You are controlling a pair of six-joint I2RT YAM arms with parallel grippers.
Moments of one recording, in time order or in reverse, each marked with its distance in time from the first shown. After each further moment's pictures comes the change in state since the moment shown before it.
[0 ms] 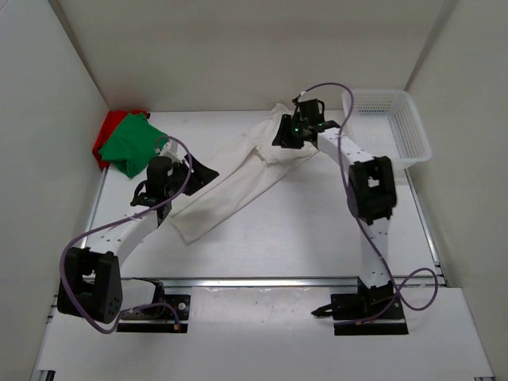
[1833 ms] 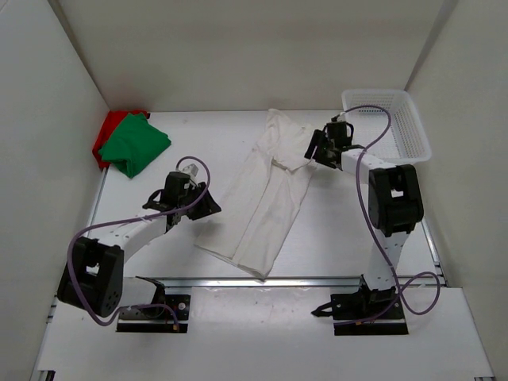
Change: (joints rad) left arm -0.105 0.058 -0.061 -0.251 -0.070 0.200; right arm -0.126 -0.451 -0.731 0.241 0.257 0.046
